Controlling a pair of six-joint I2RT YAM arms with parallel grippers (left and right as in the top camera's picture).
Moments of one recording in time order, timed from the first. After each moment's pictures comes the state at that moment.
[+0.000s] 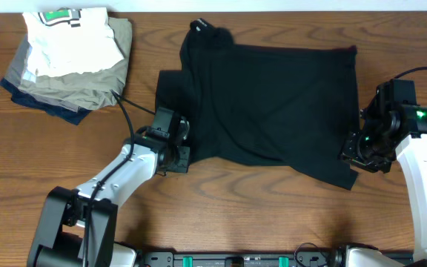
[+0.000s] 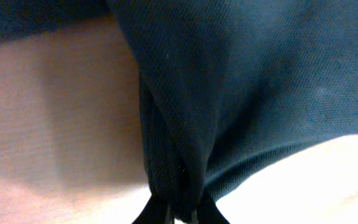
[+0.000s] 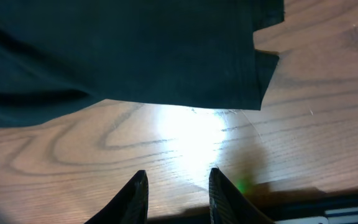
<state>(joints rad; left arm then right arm) -0.32 1.57 0.77 -0.56 0.13 -0.16 -0.10 1.37 1.18 -1.32 -0.13 0.30</state>
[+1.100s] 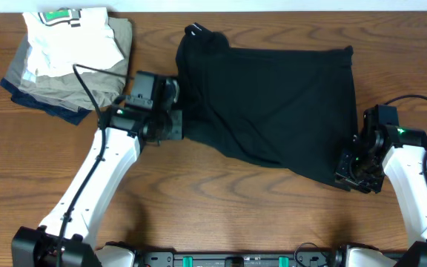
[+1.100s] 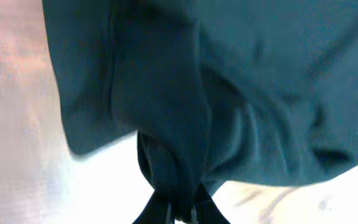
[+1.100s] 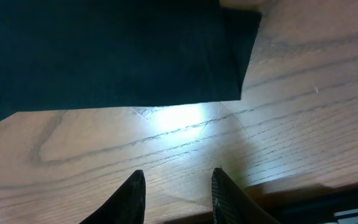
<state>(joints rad) -0.26 1.46 1.14 -0.78 0.18 -0.23 -0.13 1.37 0.91 -1.16 -0.07 0.34</state>
